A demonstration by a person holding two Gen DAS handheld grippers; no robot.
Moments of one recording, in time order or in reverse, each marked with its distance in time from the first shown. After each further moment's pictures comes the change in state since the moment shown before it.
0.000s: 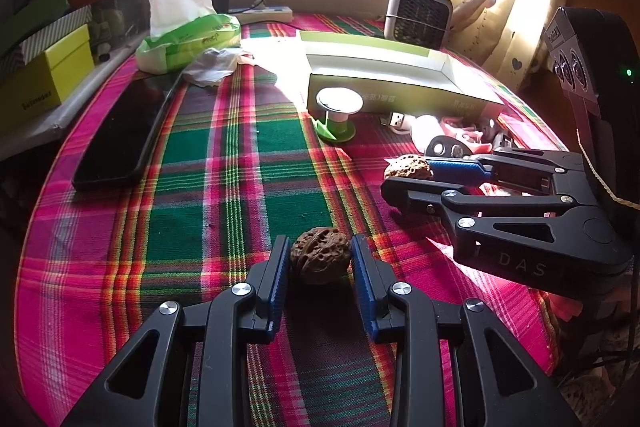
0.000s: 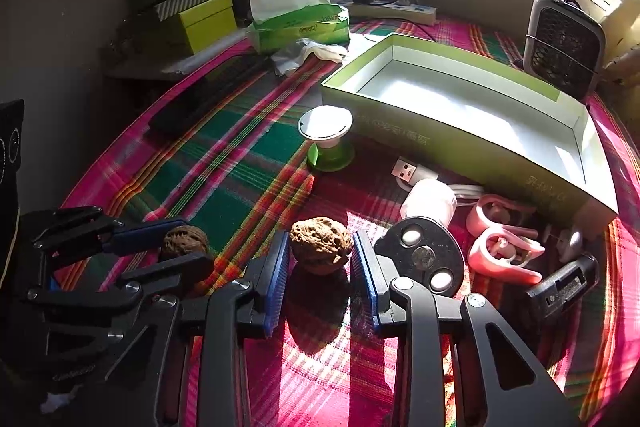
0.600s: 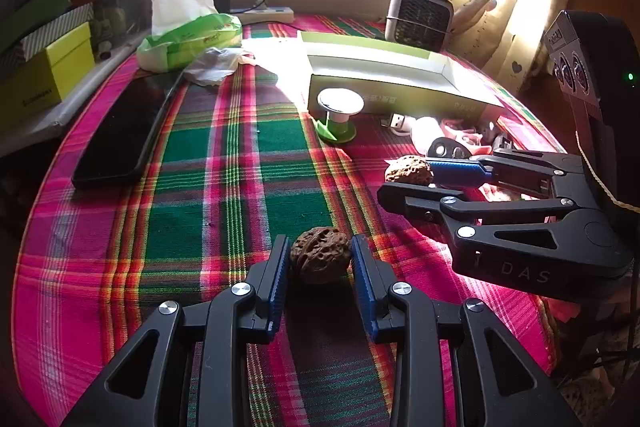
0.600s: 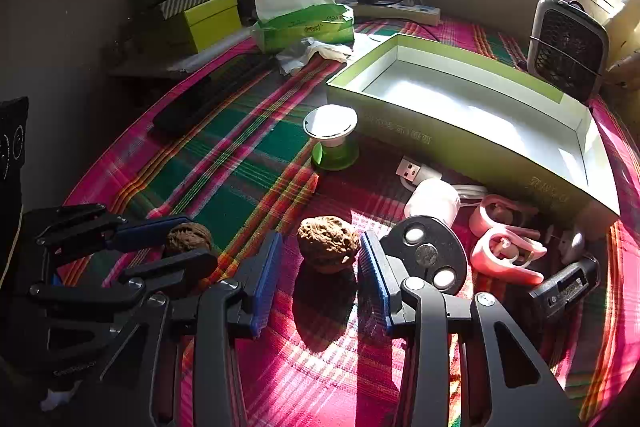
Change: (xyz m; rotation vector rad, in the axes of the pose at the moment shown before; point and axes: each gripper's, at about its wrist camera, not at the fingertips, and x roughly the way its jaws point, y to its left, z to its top) left arm -0.001 0.001 0.000 -0.002 -0.001 -0.004; right arm 0.000 0.001 -0.001 -0.015 0.002 0.010
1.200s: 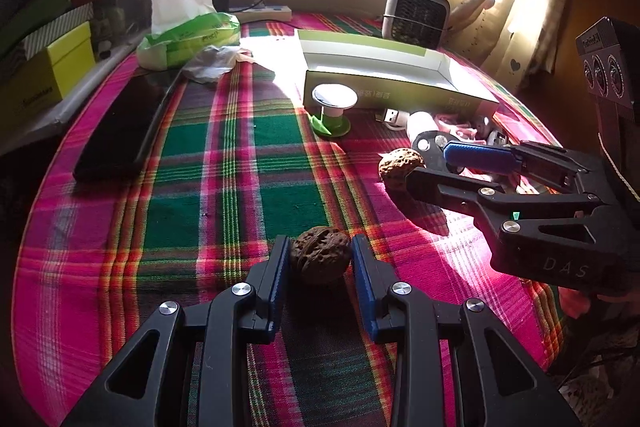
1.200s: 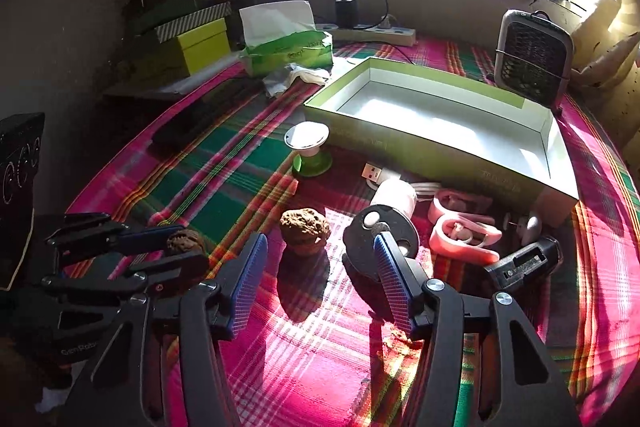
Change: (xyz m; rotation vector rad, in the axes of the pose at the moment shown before) left arm -0.002 -0.003 -0.004 -0.003 0.004 0.001; right arm -0.024 -0.006 -0.011 0.018 -0.075 -0.036
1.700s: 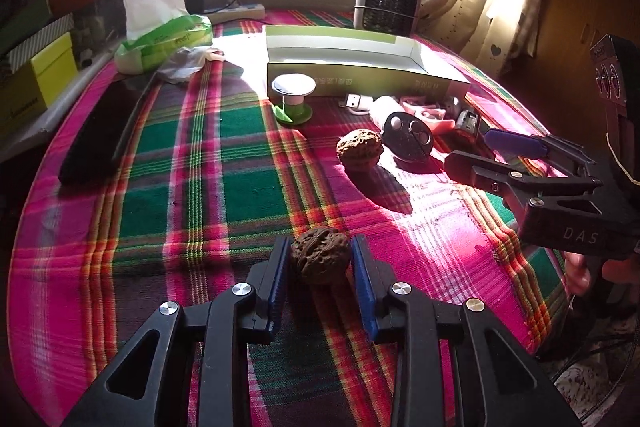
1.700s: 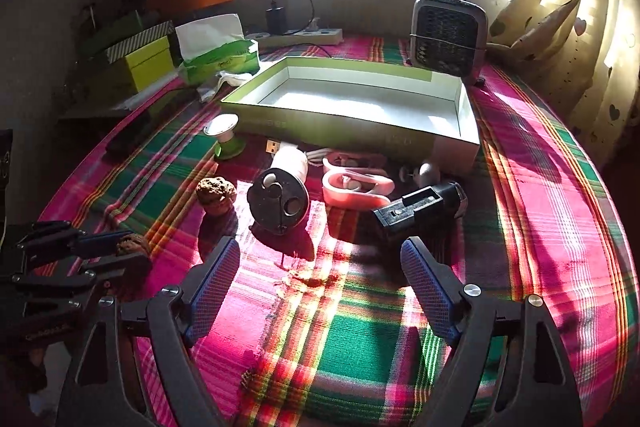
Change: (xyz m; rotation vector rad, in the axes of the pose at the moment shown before) left arm -0.006 -0.020 -0.008 0.051 0.016 -0.037; right arm -0.036 -0.033 -0.028 0.094 -0.050 -0.147
